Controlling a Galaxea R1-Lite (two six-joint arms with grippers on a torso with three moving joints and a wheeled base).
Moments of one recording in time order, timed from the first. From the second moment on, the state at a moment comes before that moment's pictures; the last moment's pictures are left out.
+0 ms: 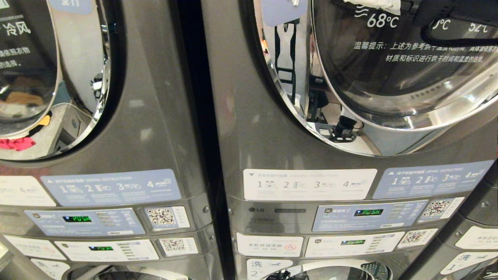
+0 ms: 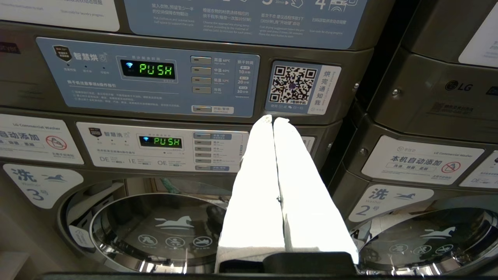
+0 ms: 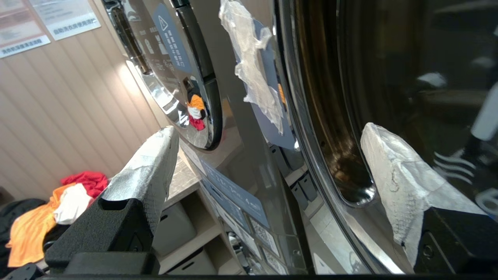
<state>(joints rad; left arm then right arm) 0.00 0.00 0.00 -0.01 0.02 -0.08 0.64 1.49 -1.59 -0.09 0.31 0.31</state>
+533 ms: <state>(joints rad) 0.00 0.00 0.00 -0.01 0.02 -0.08 0.71 1.55 -1.62 -0.09 0.20 0.18</state>
